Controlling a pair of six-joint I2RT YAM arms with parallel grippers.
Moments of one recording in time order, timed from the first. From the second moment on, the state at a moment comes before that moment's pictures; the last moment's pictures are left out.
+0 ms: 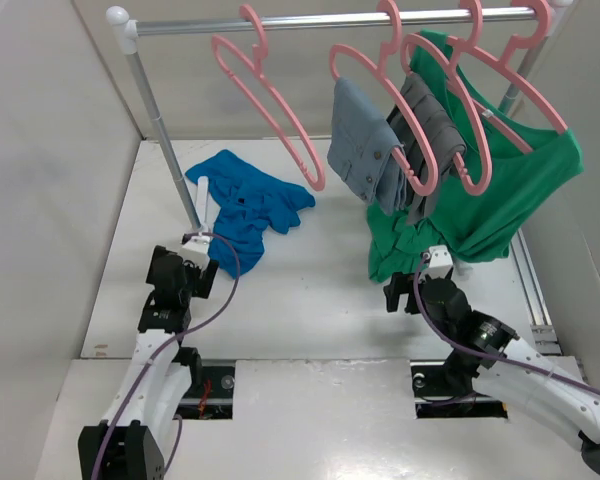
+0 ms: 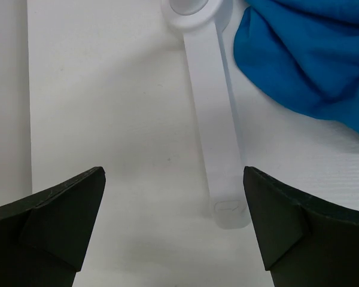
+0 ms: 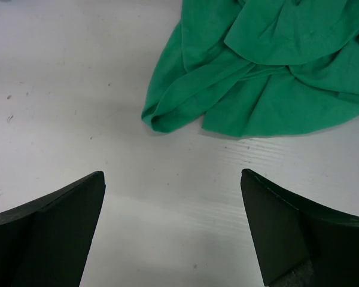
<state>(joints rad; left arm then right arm) -0.02 0.66 0.26 -0.14 -0.15 0.39 0.80 0.48 0.33 -0.39 0.48 0.43</state>
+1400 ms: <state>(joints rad) -0.28 1.43 0.63 0.03 0.16 0.90 0.98 1.11 1.44 -0.51 0.04 -0.32</state>
